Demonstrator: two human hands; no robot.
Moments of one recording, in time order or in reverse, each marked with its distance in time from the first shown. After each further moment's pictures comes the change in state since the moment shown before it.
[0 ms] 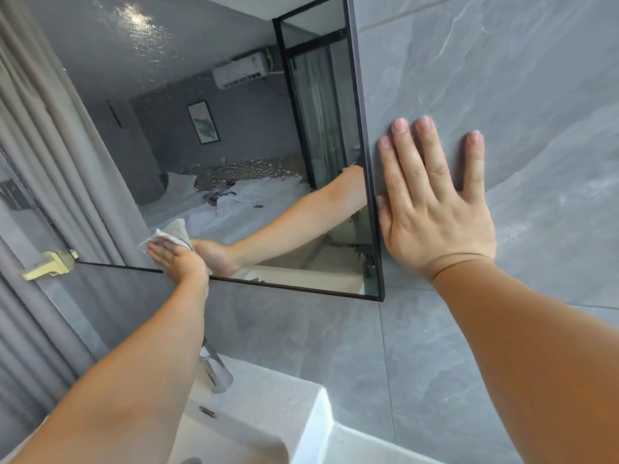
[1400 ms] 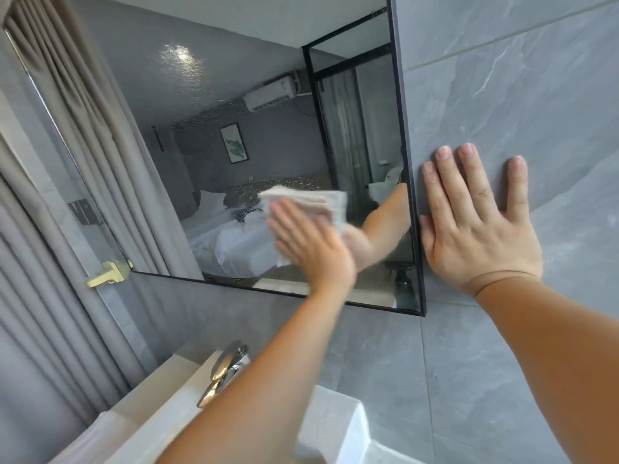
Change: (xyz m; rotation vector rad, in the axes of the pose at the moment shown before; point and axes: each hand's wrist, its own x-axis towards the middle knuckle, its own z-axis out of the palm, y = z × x) left_hand -0.189 0.129 0.014 -0.124 -0.072 0.461; right_hand -0.001 -0.002 0.001 0.007 0.033 -0.001
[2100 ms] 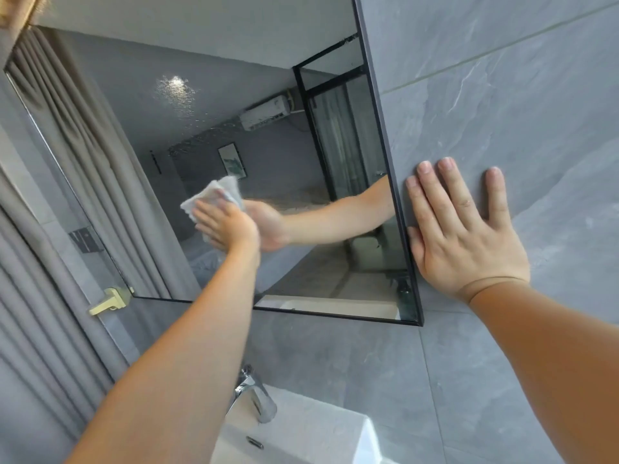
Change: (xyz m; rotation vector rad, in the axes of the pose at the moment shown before) left_hand 0.156 -0.019 -0.046 -0.066 0.141 -0.458; right_hand 0.001 0.001 0.001 -0.017 0.023 -0.001
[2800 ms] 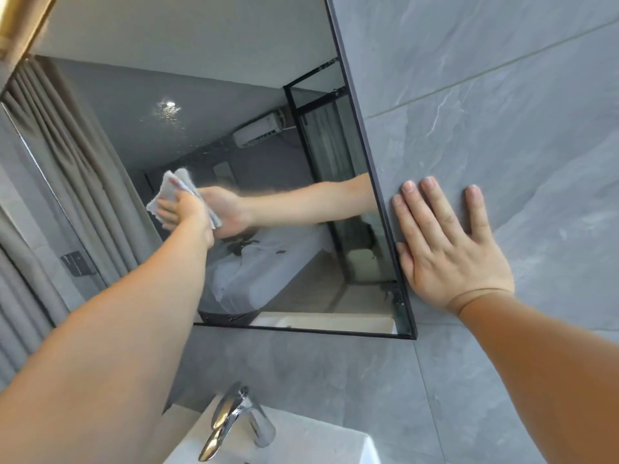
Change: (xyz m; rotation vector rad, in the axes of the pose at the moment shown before) left_hand 0.069 0.065 -0.013 -0.116 0.007 -0.108; right_hand 0.000 0.000 -0.001 -0.020 -0.005 0.000
